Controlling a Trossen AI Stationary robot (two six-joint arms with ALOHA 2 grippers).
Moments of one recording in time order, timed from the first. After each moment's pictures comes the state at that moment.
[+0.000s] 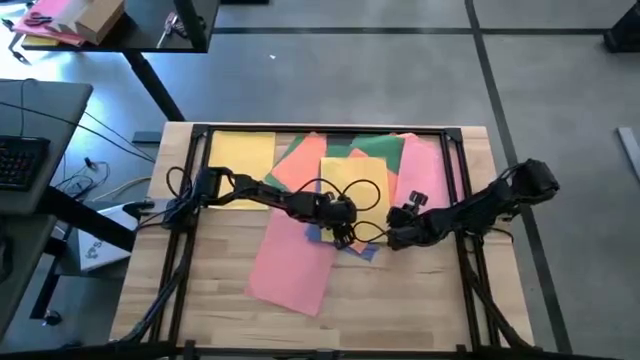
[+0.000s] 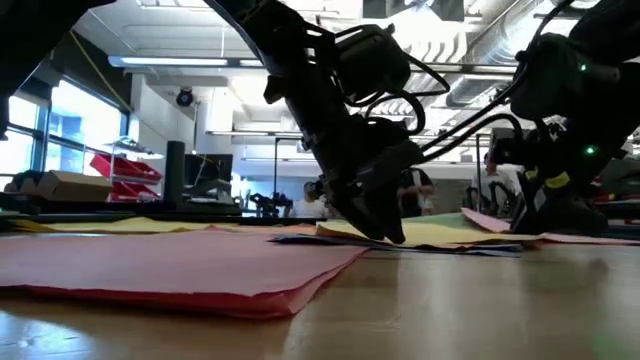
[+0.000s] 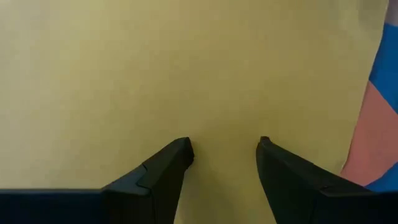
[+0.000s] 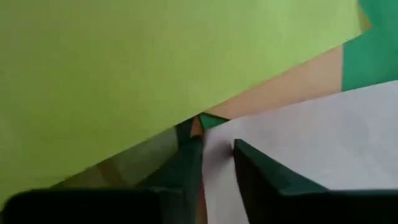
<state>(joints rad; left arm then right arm) -0.02 2.21 1.50 -0.34 -0.18 -0.36 0.27 1.50 0.50 -0.51 0.64 0.58</state>
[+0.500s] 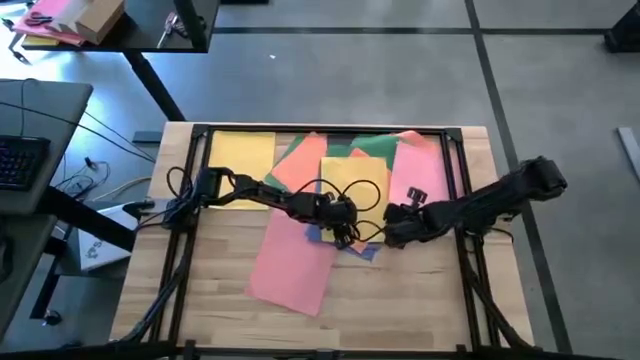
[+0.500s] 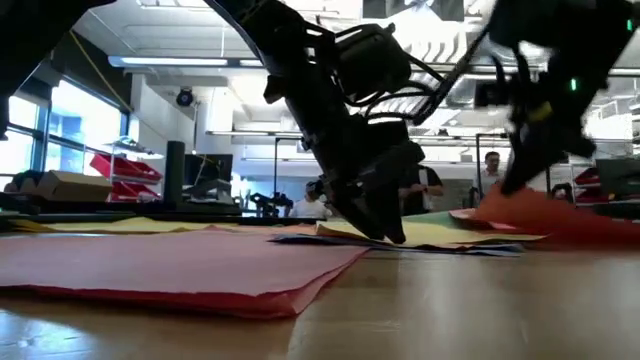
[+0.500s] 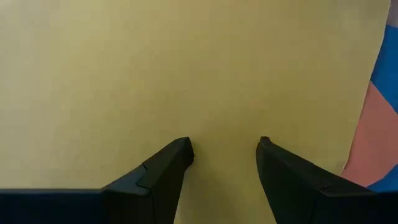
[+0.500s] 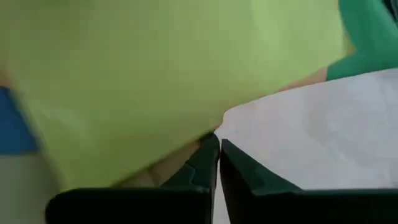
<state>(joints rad) -0.02 2.21 1.50 -0.34 -0.20 -0.36 0.30 1.35 0.77 -0.79 0.53 0.58</state>
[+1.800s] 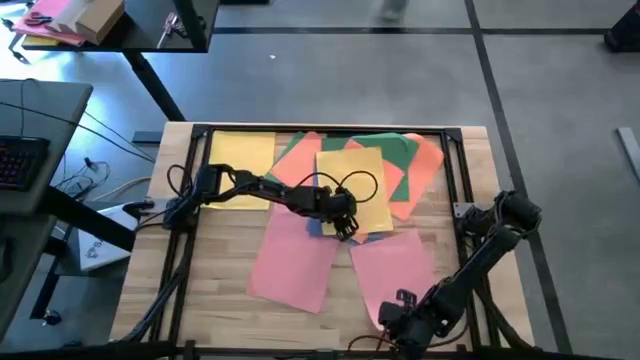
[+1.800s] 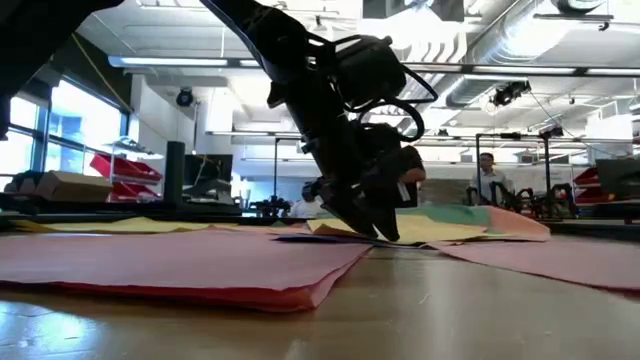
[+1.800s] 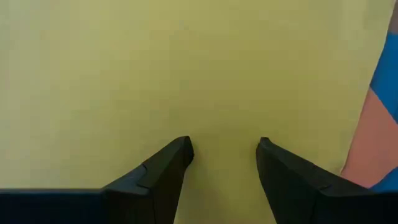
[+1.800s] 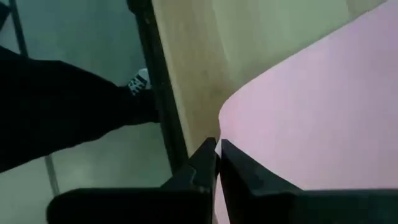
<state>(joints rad) 0.02 2.21 1.50 -0.33 -0.19 -0.44 0.88 1.81 1.21 -0.50 0.10 1.16</state>
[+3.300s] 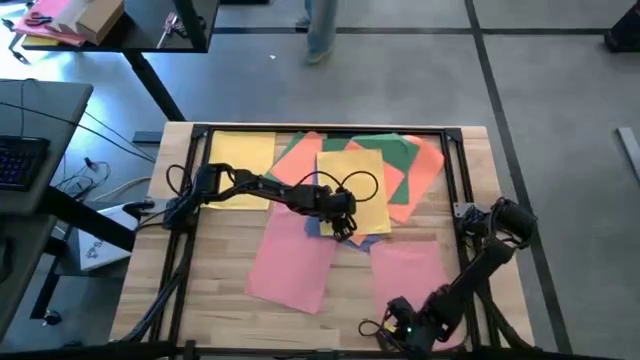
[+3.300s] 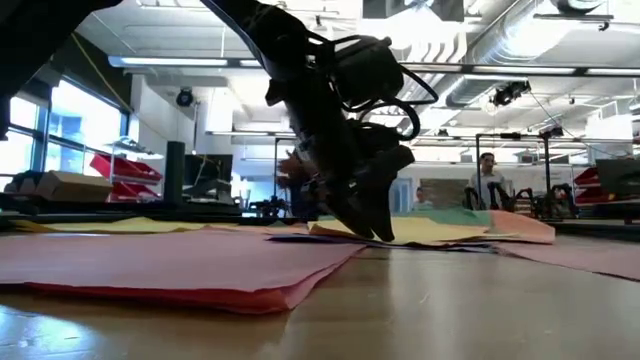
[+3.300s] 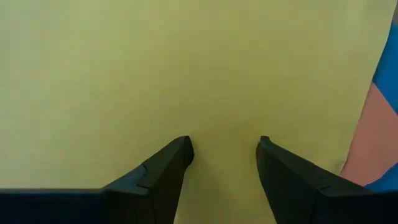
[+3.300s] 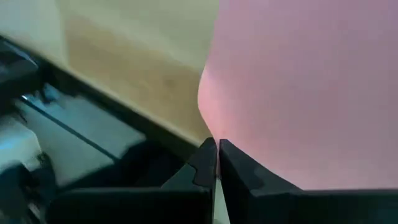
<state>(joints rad) 0.02 2.20 1.50 -0.39 -0.16 -0.37 0.93 1.89 1.12 -0.31 0.06 2.15</state>
